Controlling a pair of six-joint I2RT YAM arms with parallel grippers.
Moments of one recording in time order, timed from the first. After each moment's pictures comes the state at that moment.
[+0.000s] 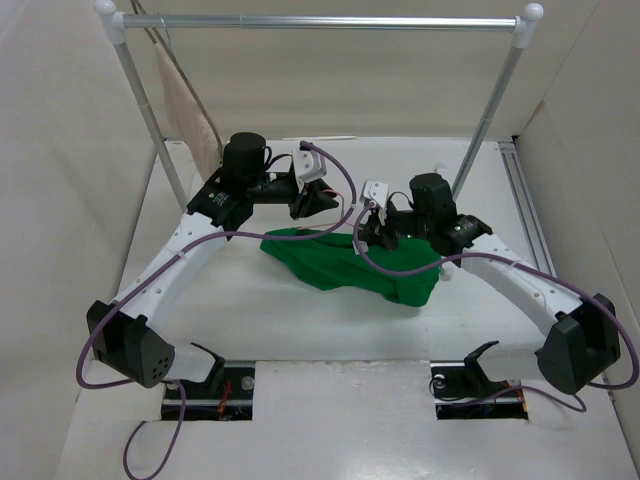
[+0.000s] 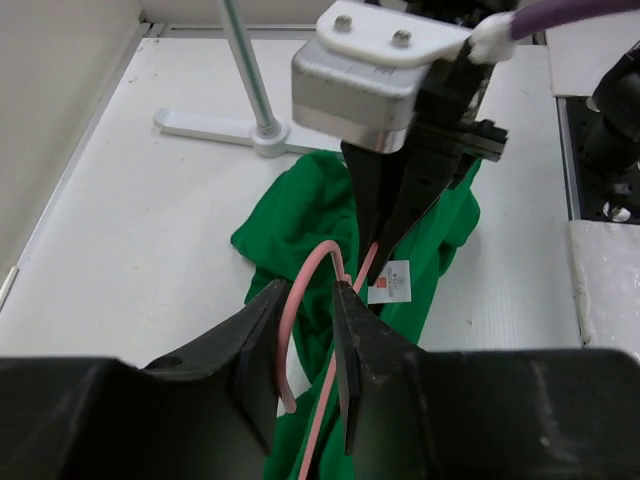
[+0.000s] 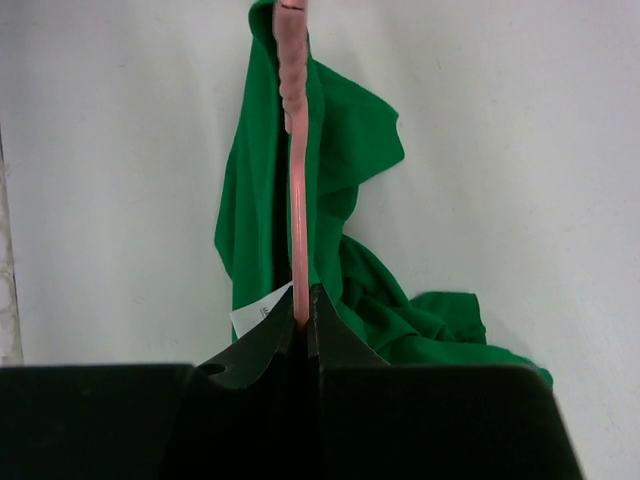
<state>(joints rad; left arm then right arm) -0.48 1.36 1.35 -0.34 0.89 0.39 0.52 1.30 1.04 -0.27 -0.65 -0.45</state>
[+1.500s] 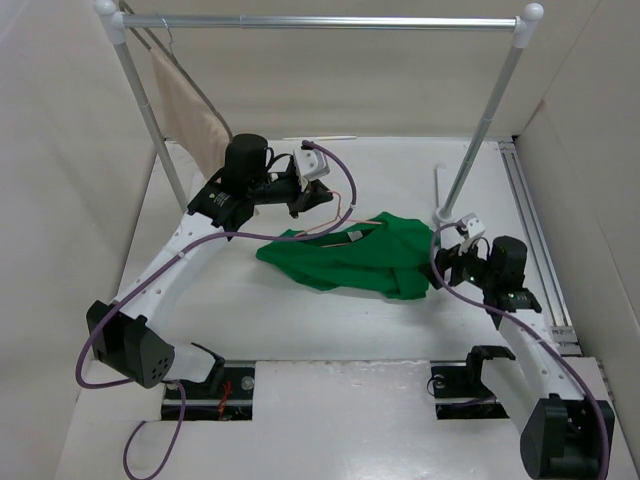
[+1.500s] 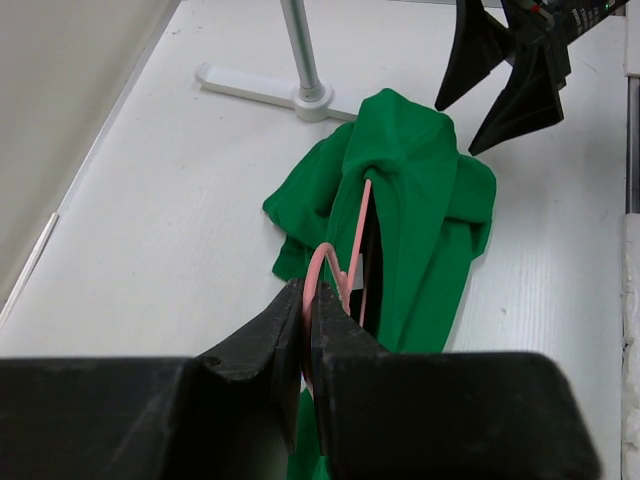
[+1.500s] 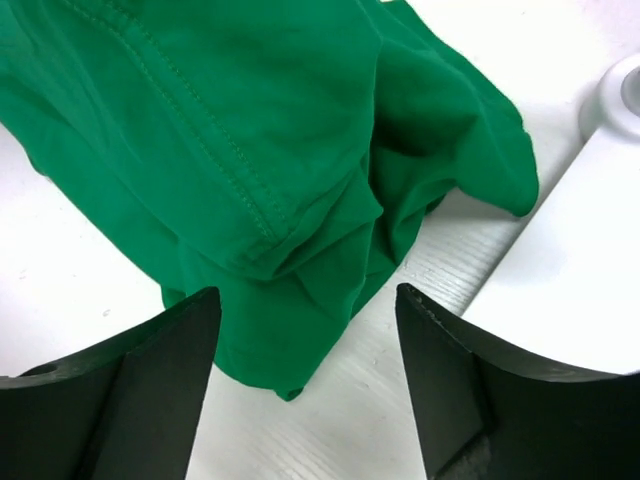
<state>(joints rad) -0.48 1.36 1.35 -0.38 0.75 0.40 -0.05 0.82 0.40 -0.10 -0.65 -0.11</state>
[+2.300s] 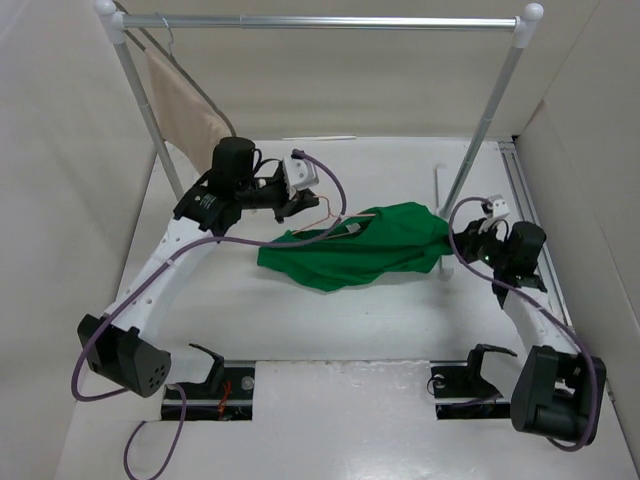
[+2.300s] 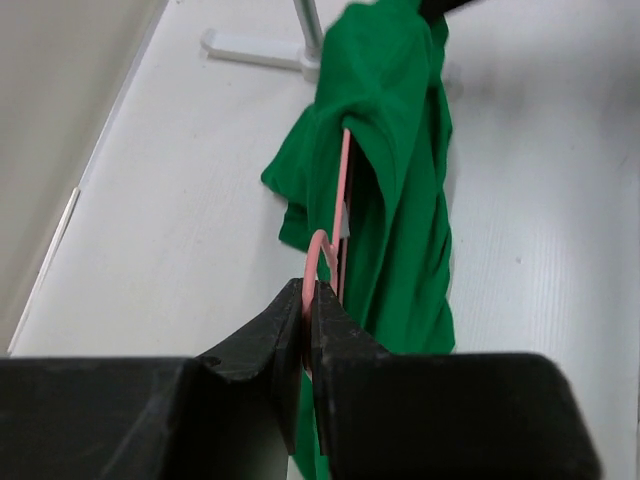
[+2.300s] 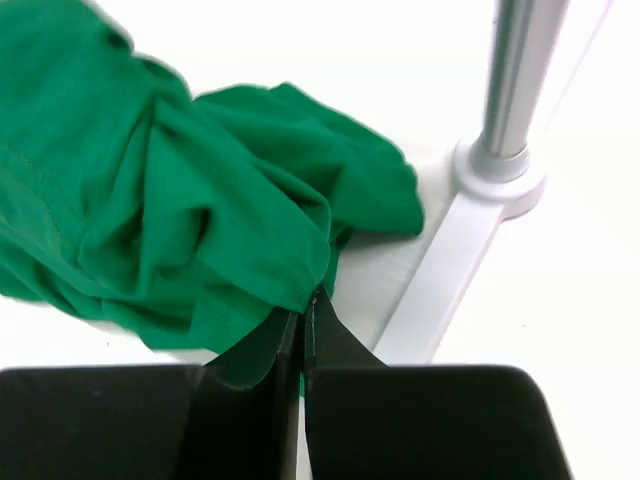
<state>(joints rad) -0.44 1.31 1.35 -0.51 0.77 0.54 -0.22 1.02 0.43 0.20 -0.71 0.00</state>
